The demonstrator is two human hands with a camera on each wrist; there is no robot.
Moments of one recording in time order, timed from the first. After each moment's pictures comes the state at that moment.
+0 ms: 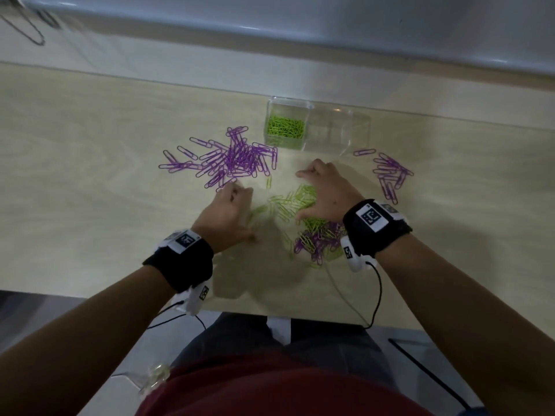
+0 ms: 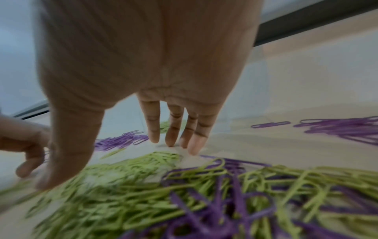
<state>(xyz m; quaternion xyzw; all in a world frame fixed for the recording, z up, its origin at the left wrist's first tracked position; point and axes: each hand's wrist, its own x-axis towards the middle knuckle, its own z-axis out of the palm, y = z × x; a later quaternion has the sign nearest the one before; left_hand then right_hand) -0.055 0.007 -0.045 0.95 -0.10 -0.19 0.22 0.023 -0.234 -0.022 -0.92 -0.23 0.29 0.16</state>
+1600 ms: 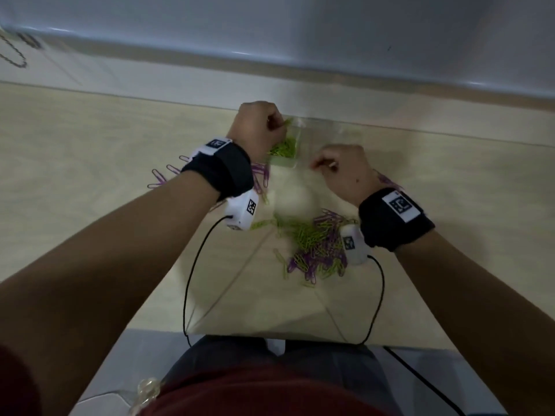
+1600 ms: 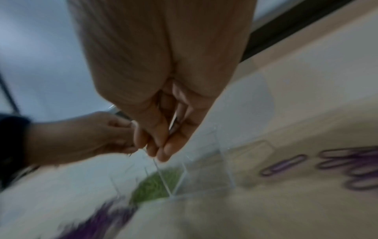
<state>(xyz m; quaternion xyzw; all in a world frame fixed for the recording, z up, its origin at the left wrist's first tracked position) 0.116 -0.051 0.012 0.92 -0.03 -0.04 0.39 0.074 -0.251 0.009 -0.90 -0.14 0.11 0.39</state>
